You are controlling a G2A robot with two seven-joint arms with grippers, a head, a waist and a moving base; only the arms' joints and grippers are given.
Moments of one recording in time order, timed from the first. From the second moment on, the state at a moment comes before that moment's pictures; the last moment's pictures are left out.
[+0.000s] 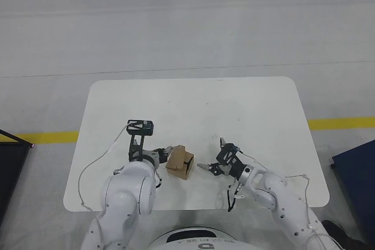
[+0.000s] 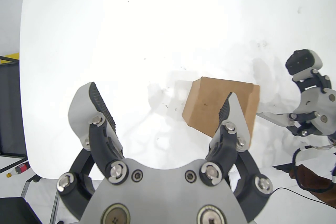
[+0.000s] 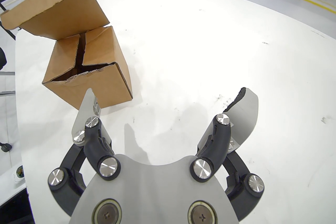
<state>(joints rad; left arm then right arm) 1.64 -1.40 -1.13 -2.26 1.69 0.36 -1.31 -1.63 -1.10 1.14 -1.65 -1.28 -0.46 -0.02</state>
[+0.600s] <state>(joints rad) 1.65 -1.40 -1.19 -2.17 1.59 0.31 -1.30 -1.52 -1.12 1.09 -1.61 -1.27 -0.43 0.08</state>
